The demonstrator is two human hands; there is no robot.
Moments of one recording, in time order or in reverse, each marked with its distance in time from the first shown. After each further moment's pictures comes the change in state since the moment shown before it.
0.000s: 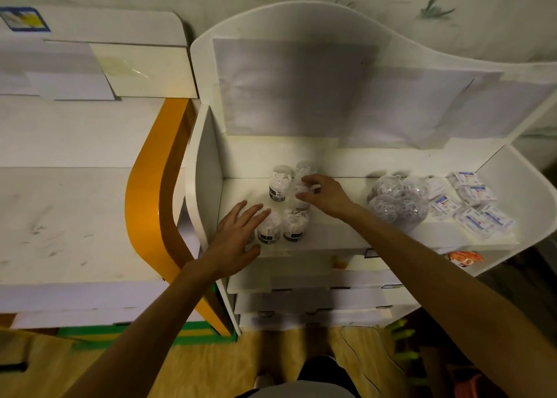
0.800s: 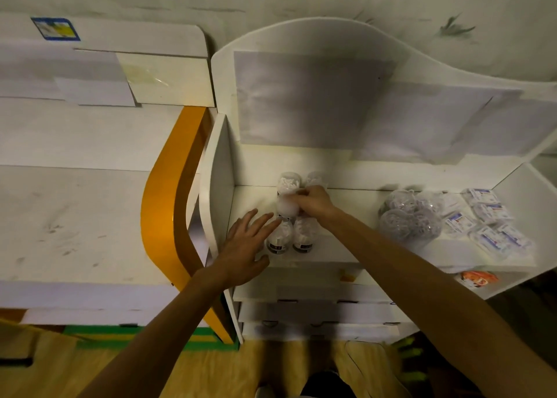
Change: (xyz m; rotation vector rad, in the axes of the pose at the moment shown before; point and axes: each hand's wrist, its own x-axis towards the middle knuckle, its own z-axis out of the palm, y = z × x) left_hand -0.001 0.002 -0.002 0.045 -0.022 -0.016; right_hand 0.031 -0.037 0.048 0.337 0.001 0.289
